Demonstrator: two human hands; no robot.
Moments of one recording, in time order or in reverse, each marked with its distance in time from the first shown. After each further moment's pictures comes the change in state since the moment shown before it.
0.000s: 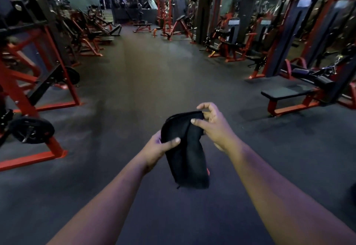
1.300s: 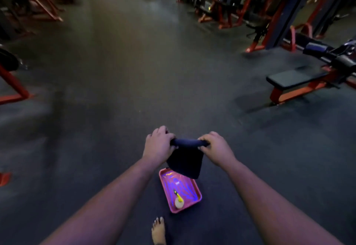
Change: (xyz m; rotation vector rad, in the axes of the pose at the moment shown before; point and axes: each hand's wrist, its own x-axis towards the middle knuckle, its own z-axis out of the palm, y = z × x) left_hand 0.567 -0.153 -0.101 1.461 0.062 -0.137; right_hand 0.462 0.279 -0.206 -0.952 -0.034 0.238
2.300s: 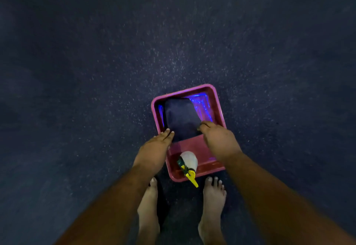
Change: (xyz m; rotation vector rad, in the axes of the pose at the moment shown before) left_hand 0.083 -0.216 0.753 -0.194 -0.671 -0.142; right_hand 0.200 0.412 0.625 -0.367 -0.590 -0.114
